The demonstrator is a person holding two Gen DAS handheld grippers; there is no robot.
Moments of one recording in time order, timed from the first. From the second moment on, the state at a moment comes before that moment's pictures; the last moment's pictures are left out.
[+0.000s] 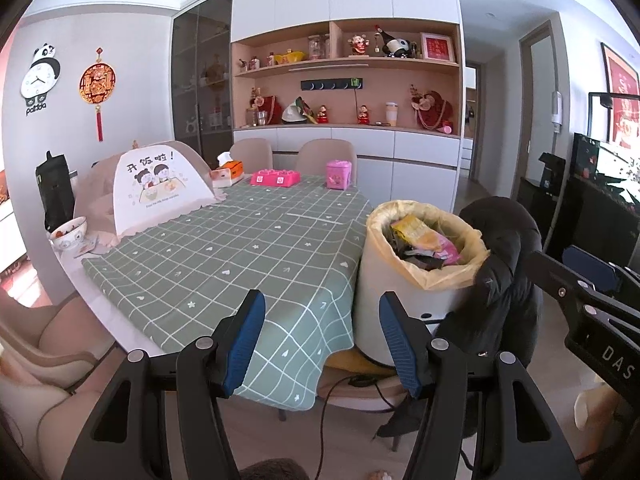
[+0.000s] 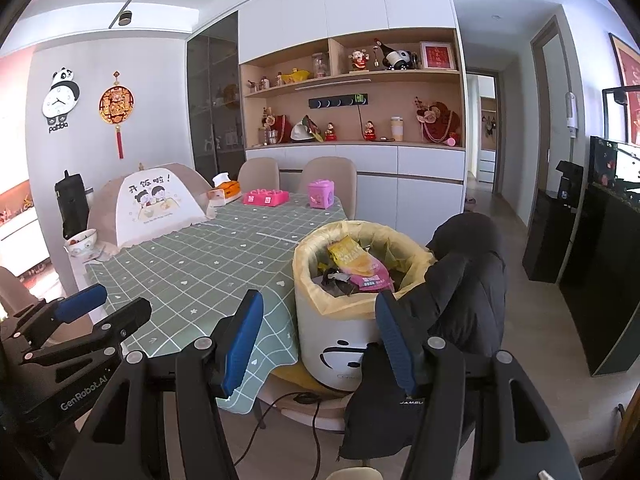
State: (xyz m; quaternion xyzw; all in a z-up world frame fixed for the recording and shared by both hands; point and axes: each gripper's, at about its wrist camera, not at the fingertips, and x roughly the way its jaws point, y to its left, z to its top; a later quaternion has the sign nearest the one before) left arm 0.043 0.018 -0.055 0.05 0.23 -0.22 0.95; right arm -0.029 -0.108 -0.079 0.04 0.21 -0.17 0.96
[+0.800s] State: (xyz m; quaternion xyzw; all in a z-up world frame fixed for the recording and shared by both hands) left arm 0.037 0.011 -0.064 0.05 0.25 -0.23 0.94; right arm -0.032 -0.112 -0.082 0.05 0.21 -0.17 0.96
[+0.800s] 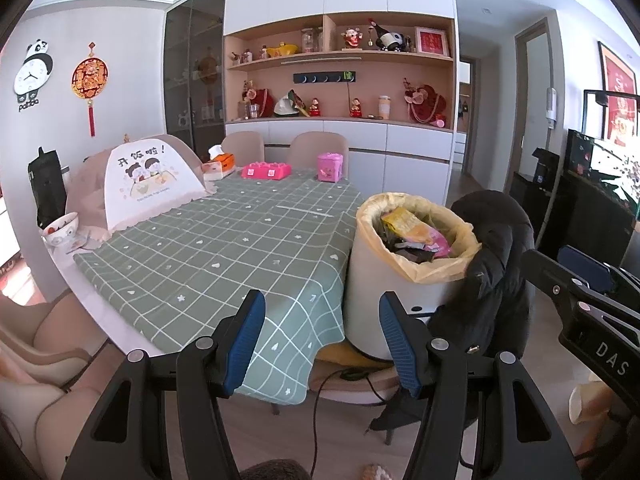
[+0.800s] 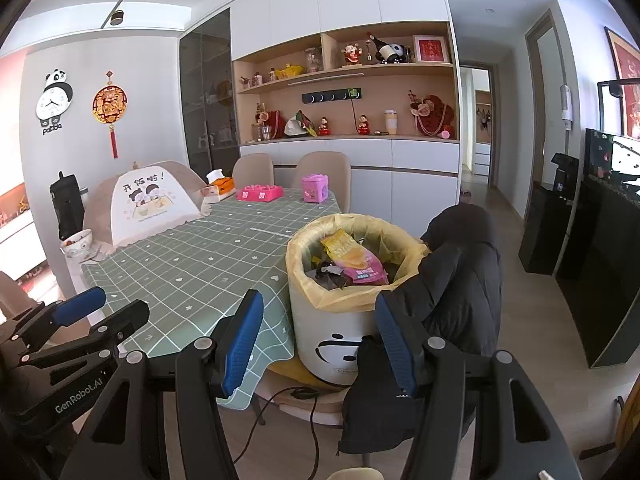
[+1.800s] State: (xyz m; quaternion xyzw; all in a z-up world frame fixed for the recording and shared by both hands) left arm 0.033 0.005 -0.061 0.06 0.25 -0.24 0.94; right arm -0.039 -0.113 -0.089 0.05 0.22 -0.17 0.96
